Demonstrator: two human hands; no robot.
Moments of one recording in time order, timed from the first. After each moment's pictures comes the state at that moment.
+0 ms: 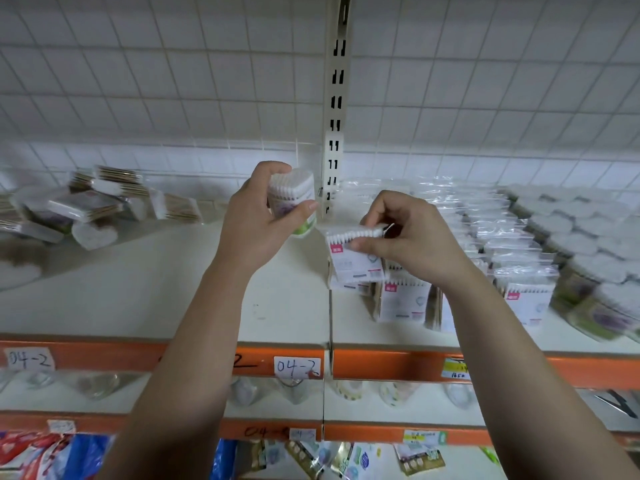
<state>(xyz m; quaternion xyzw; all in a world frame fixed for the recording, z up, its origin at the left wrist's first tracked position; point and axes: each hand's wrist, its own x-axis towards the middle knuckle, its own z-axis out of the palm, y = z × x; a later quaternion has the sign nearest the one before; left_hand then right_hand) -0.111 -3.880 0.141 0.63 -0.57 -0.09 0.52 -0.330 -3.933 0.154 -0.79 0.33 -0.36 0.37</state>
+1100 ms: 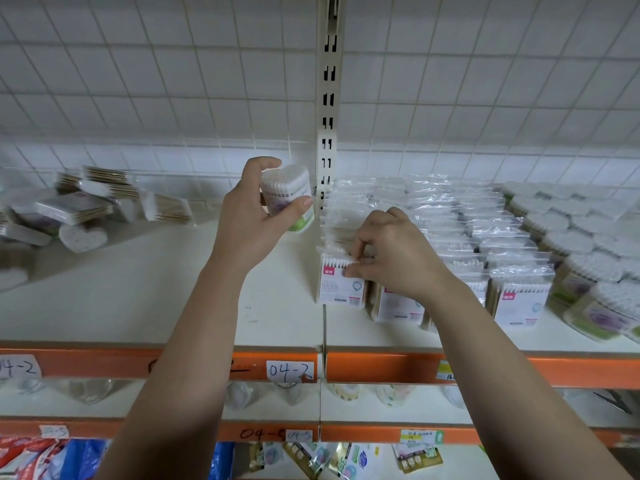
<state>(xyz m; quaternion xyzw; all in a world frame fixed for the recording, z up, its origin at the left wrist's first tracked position) -0.116 -3.888 0.143 0.63 -0.55 -0.12 0.53 -0.324 -3.945 0.127 -0.90 0.36 -0.22 0.10</state>
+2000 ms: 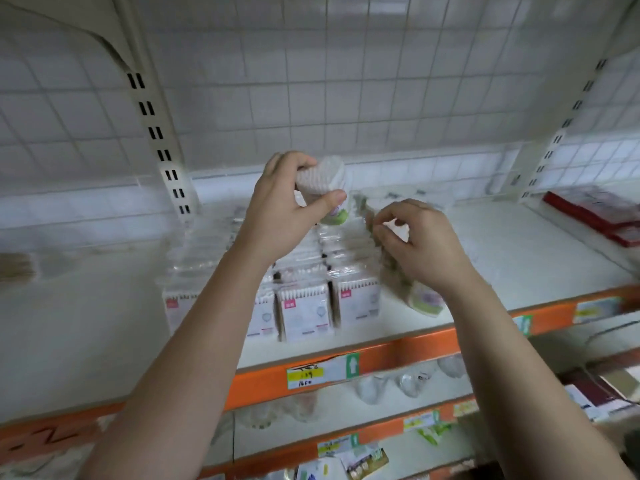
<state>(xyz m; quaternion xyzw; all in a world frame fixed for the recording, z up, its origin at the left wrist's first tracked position) -0.331 -3.964 0.182 0.51 -0.70 -0.10 0.49 -0.546 -3.975 0.149 -0.79 0.48 -0.38 0.06</state>
